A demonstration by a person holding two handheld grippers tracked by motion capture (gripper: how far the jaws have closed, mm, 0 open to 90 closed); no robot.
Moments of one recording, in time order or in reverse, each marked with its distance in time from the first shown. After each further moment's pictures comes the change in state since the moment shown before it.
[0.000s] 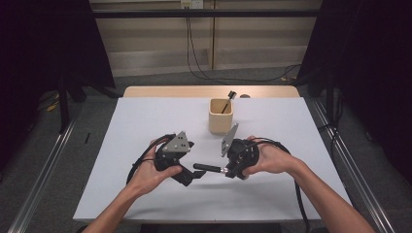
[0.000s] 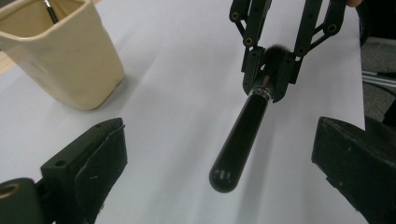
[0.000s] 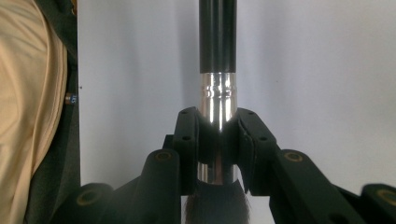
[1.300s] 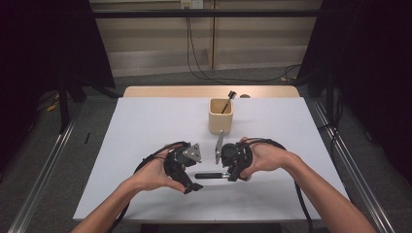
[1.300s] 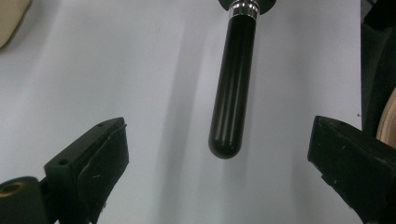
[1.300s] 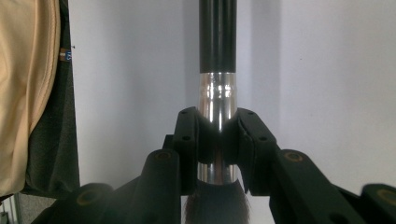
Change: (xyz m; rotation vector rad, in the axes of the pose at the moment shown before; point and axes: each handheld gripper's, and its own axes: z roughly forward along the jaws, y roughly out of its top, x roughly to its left) left arm 0.002 -0.008 0.033 0.330 -0.158 0.092; right arm 0.001 0.016 0.013 0.197 0.021 -0.084
